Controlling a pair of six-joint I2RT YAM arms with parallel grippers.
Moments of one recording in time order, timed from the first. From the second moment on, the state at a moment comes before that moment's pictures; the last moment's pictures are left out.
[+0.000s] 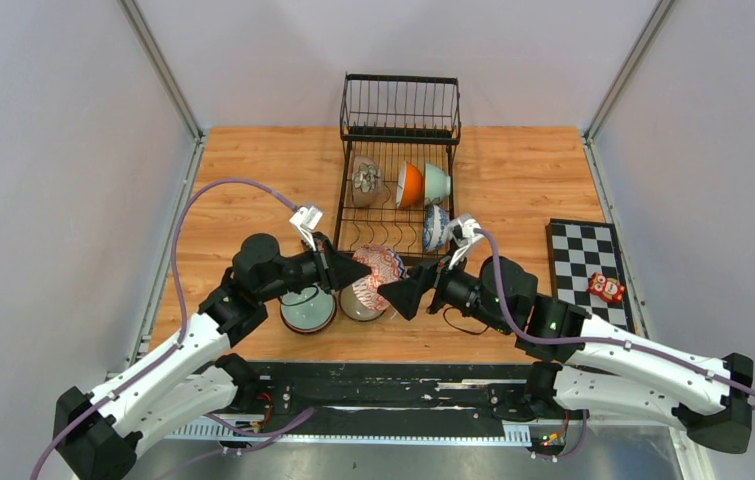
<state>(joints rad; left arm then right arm) -0.65 0.81 0.58 0.07 0.41 -0.63 1.15 0.80 0.76 -0.10 0.18 0.59</state>
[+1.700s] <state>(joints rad) -0.64 0.71 0.51 0.25 0.42 -0.71 1.15 0.79 0.71 0.12 0.08 0.69</state>
